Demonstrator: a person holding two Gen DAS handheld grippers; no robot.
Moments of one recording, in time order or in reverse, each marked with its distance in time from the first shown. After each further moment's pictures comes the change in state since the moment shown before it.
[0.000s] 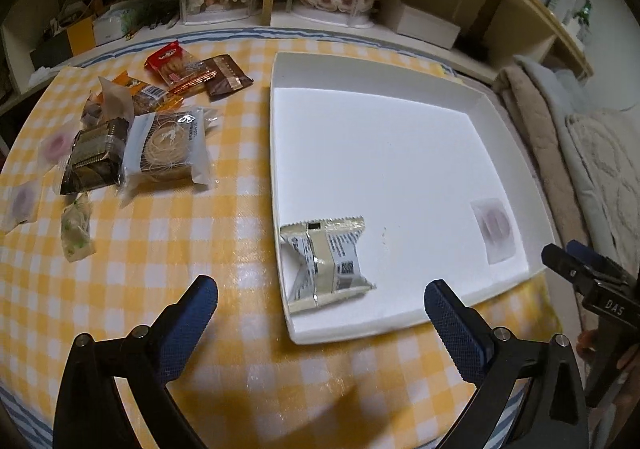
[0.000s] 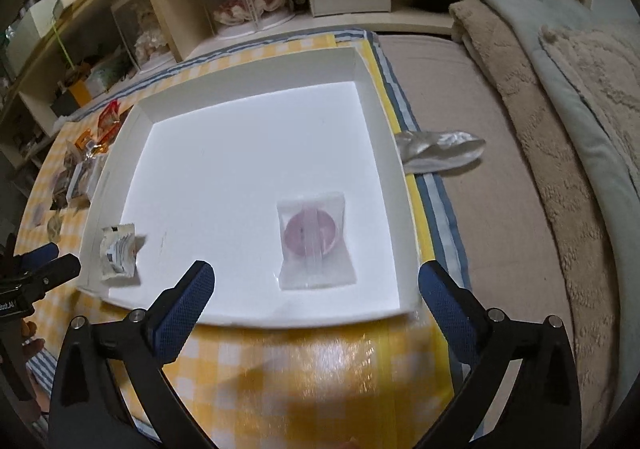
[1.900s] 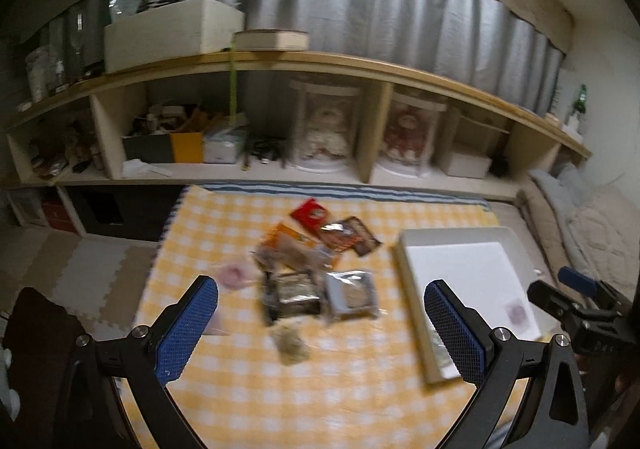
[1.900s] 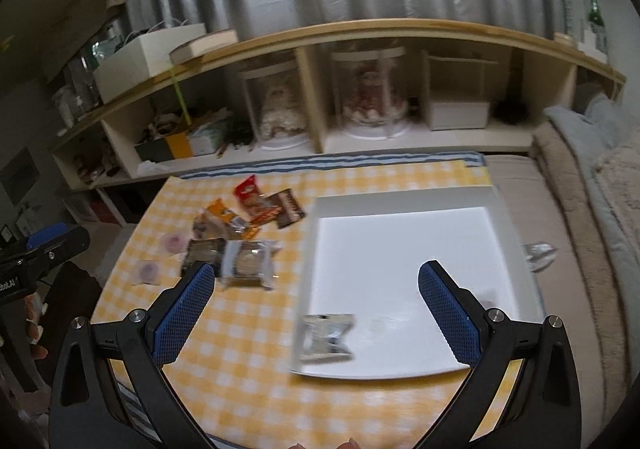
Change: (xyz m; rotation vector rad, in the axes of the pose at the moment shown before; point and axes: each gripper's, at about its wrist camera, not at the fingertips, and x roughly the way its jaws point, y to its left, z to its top) left arm -0.251 0.172 -0.005 0.008 -0.378 0.084; right arm -0.096 0.218 0.041 -0.099 -0.267 0.147
